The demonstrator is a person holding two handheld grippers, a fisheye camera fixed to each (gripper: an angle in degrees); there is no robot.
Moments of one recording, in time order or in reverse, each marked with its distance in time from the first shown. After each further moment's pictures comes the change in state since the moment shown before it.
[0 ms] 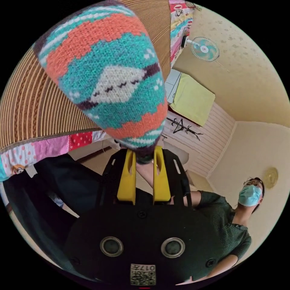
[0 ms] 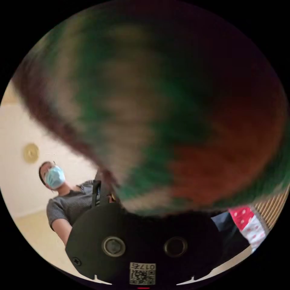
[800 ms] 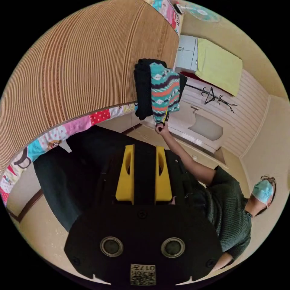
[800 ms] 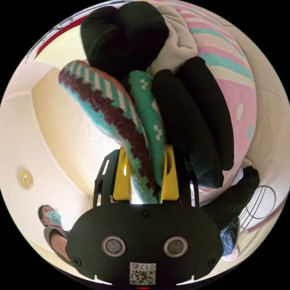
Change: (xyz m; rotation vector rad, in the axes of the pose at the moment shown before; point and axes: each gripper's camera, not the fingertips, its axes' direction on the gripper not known) left arm 0.136 0.061 -0.023 -0.173 -0.319 -0.088; right arm -0.074 0.230 -0.301 1.096 0.140 0.015
